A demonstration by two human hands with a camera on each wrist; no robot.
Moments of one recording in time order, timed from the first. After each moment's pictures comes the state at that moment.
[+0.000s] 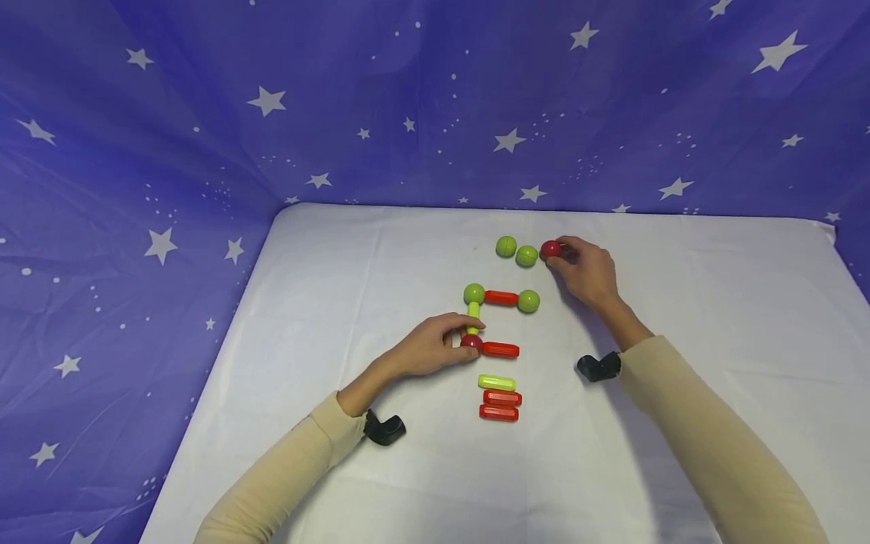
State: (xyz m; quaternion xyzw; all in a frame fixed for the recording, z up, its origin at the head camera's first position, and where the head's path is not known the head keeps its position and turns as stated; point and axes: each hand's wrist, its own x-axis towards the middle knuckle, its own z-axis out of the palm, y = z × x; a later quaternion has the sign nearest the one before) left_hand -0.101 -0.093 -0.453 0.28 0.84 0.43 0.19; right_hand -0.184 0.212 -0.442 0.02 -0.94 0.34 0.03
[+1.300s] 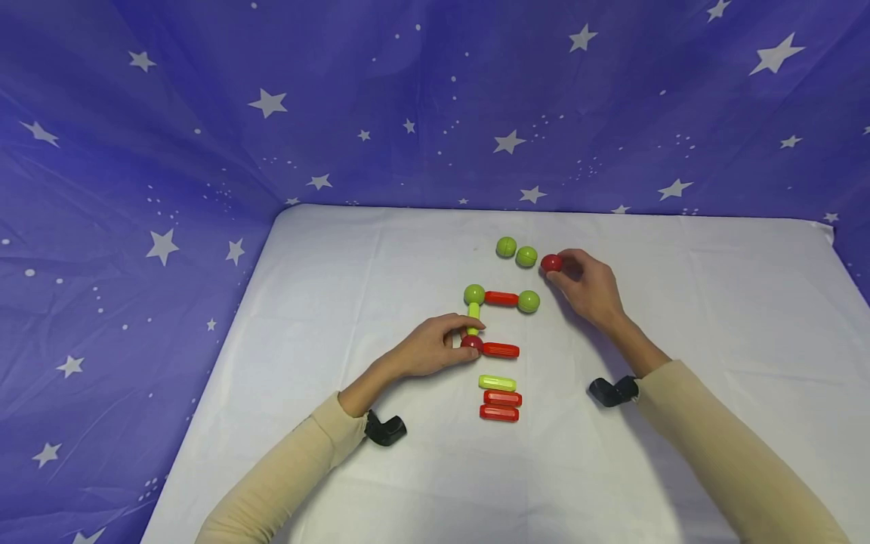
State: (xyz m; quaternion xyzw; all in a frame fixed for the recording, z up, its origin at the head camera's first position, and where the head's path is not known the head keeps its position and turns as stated) left_hand -0.101 -0.093 -0.454 0.28 0.84 0.43 0.19; right_hand -0.156 0.213 -0.445 0.04 -0.92 0.39 0.05
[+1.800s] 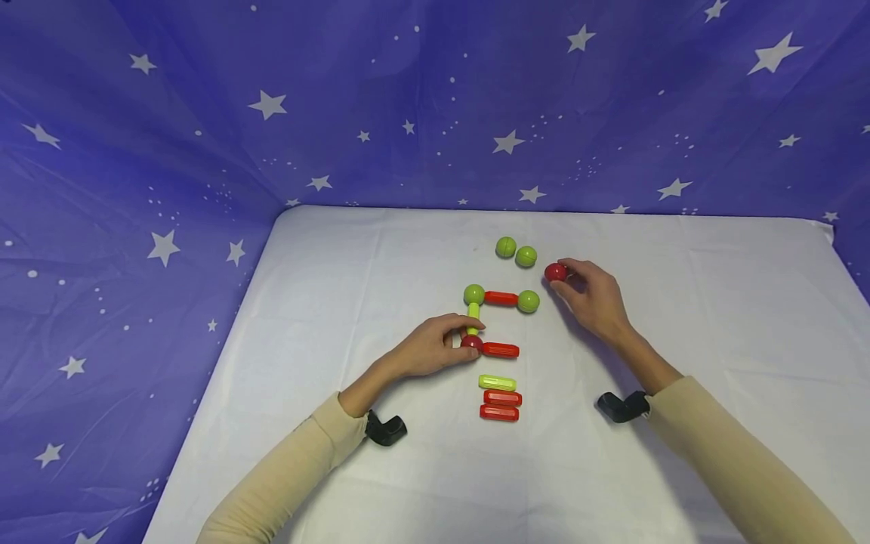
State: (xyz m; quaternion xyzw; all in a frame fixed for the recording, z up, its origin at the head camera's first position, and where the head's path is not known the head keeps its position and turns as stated) left_hand -0.101 -0.093 -0.453 0.28 0.84 0.43 0.19; right_hand -0.137 0.217 -0.446 0.09 -0.91 0.40 0.07
